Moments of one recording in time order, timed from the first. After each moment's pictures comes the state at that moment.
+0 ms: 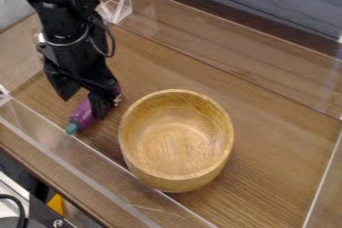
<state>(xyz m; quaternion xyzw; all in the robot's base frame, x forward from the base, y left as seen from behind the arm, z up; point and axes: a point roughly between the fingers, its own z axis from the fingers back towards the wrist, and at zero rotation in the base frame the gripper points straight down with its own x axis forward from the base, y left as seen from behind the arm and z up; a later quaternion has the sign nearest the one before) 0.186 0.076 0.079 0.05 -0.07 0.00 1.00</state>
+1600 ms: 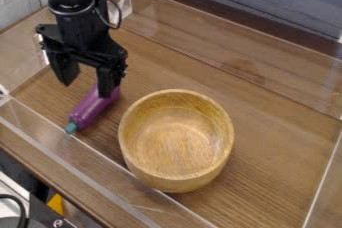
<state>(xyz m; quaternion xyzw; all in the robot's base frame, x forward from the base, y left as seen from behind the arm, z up) 0.200 0.080 0.099 0.04 -0.04 0.08 0.99</state>
